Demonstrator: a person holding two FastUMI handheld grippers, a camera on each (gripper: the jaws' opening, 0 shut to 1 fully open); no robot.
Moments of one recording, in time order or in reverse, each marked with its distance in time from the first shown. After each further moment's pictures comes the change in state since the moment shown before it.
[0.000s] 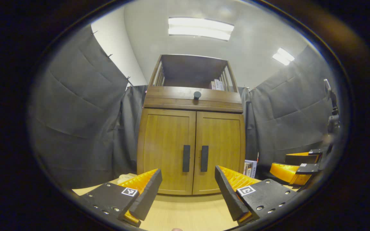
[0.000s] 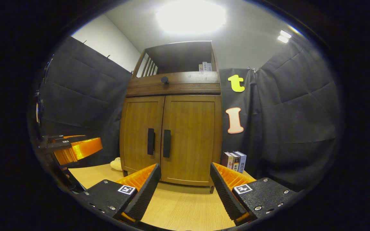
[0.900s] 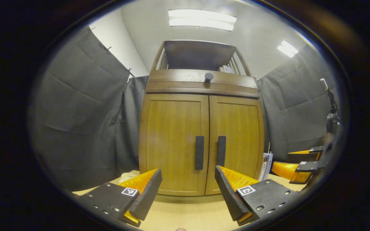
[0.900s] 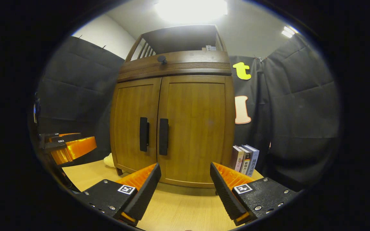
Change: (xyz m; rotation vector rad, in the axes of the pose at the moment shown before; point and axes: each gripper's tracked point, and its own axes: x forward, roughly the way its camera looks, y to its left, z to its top) left arm 0.039 0.022 -0.036 0.047 0.085 0.057; right arm 0.098 0.016 -0.013 0.000 0.074 0.028
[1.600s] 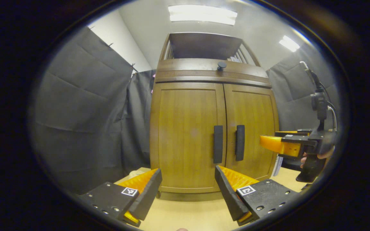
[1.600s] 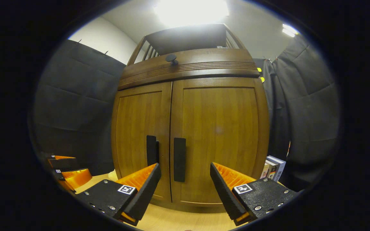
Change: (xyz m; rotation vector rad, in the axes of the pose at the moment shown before) left arm -0.003 0.011 -0.011 0.039 0.052 0.040; right arm 0.102 0.048 0.036 0.028 -0.096 0.080
